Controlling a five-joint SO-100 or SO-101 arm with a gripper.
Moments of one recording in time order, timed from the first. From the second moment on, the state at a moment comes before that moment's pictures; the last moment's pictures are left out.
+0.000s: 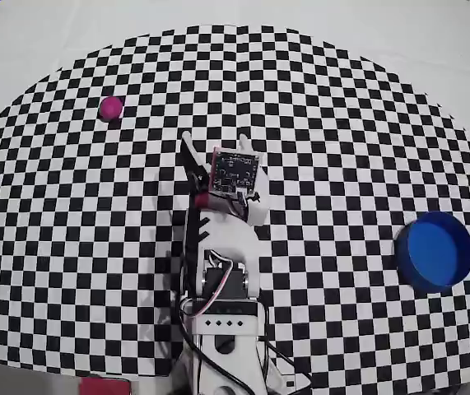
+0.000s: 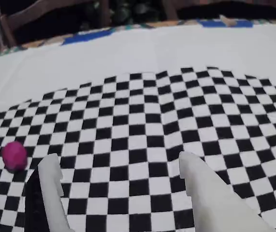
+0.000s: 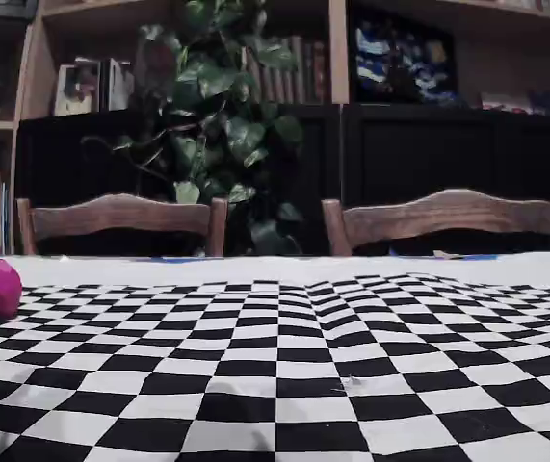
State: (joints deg) arm 3.1 181.5 177.9 13.5 -88.6
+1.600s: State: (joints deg) arm -9.9 178.4 177.9 8.8 -95.8
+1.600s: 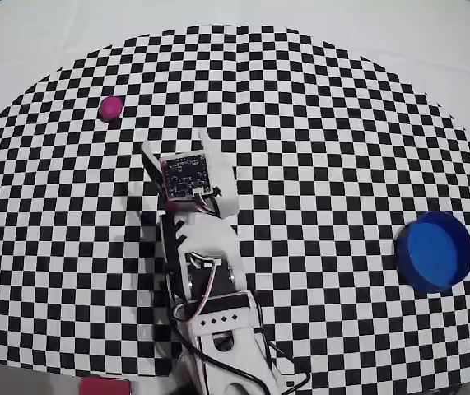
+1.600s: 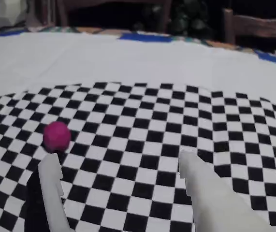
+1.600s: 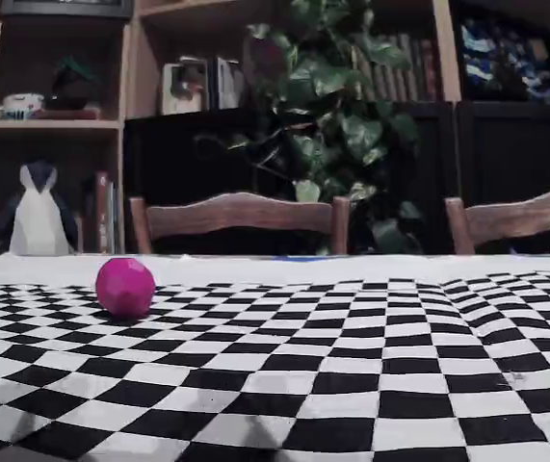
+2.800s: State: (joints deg) arm -17.9 176.3 177.9 8.8 -95.8
